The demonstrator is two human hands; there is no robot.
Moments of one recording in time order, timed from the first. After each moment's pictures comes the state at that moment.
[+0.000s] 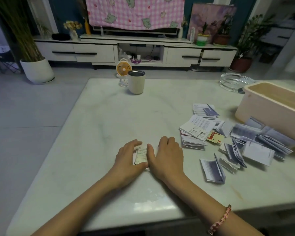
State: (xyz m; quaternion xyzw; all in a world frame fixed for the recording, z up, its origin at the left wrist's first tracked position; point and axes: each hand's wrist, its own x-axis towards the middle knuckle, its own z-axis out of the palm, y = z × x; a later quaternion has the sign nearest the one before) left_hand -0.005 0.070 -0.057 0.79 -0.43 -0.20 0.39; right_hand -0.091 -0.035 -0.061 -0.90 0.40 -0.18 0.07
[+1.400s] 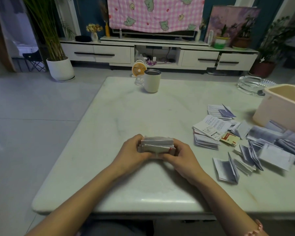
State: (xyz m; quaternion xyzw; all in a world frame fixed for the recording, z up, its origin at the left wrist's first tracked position) left_hand 0.001 0.085 -0.046 0.74 -0.40 -0.18 0.51; right_hand -0.118 -0.041 -0.054 -0.77 0.16 -0.22 0.57
